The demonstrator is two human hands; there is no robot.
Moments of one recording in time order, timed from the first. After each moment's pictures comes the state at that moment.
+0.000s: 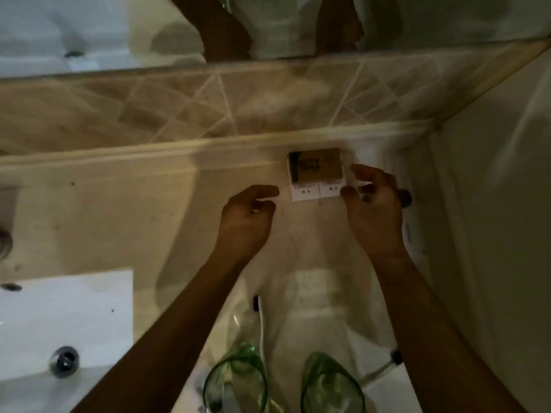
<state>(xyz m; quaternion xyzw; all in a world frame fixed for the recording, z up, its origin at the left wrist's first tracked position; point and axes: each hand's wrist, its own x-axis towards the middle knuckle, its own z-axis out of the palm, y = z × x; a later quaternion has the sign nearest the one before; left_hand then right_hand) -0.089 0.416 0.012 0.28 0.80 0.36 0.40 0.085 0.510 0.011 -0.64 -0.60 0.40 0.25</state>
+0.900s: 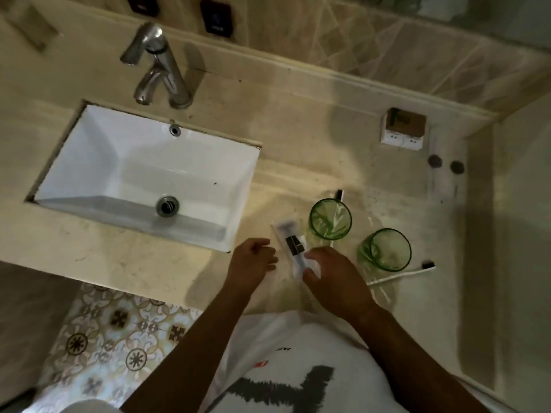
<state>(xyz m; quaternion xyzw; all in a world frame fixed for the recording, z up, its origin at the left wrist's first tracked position) -0.029 0.047 0.011 -0.07 0.73 0.50 0.46 0.107 0.157 0.069 -0.35 -0.86 0.34 -0.13</state>
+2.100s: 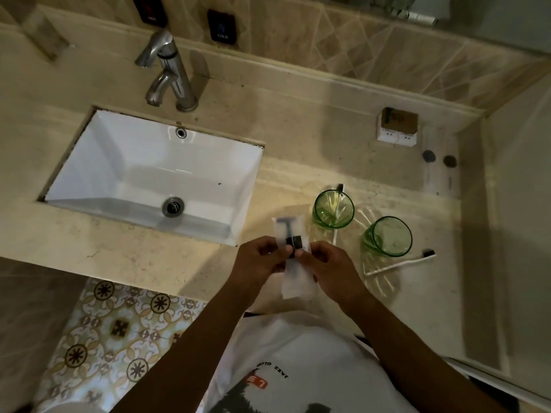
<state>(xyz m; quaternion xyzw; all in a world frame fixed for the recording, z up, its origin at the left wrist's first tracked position) -0.018 0.020 0.036 0.03 0.65 0.58 0.48 0.104 0.128 0.051 -0.48 -0.61 0.63 0.03</state>
